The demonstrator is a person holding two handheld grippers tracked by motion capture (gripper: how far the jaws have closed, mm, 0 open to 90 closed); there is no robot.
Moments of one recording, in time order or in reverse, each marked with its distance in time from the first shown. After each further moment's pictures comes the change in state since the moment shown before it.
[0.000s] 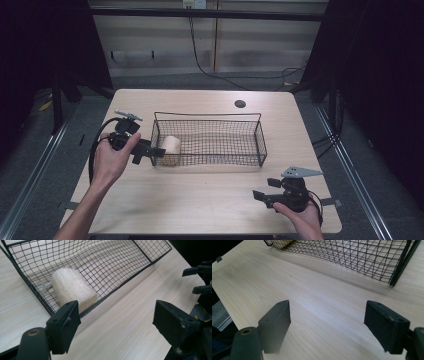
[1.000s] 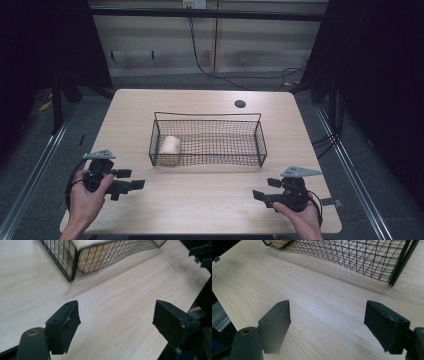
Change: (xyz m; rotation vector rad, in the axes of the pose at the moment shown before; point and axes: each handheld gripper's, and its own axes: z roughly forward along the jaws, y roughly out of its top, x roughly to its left) left arm 0.013 -0.109 -0.013 -0.089 0.015 -0.042; right arm 0.000 0.000 0.001 0.002 -0.005 0.004
